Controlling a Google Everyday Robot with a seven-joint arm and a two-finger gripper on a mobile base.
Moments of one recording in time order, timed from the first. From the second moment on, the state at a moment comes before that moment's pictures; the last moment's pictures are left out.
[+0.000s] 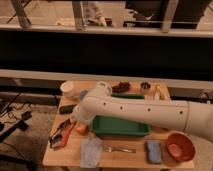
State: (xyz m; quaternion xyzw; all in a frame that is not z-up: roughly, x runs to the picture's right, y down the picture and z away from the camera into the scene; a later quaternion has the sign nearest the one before) arm -0.143 0.150 0.689 -0.15 -0.33 -0.32 0.88
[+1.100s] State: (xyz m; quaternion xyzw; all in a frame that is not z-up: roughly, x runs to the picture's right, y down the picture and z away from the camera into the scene) arm -0.104 0.065 0.713 -0.05 -0.32 -0.36 0.87
